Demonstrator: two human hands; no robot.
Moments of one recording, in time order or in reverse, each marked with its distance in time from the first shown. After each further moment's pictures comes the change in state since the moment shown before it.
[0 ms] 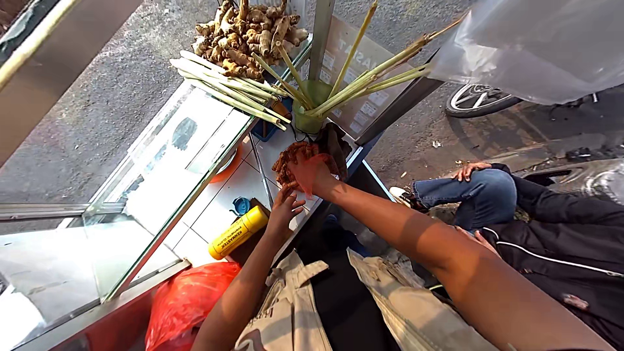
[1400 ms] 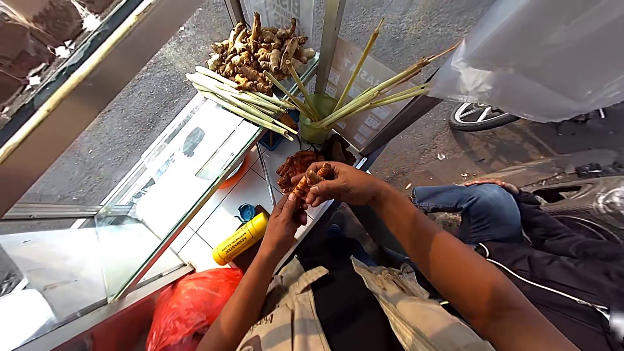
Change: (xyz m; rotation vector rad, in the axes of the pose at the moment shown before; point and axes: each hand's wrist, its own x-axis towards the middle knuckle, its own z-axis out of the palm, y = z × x) left_hand -0.067 0.052 0.013 -0.103 -0.232 0.297; right_hand -0.068 0.015 -0.094 1.649 -0.391 -0.241
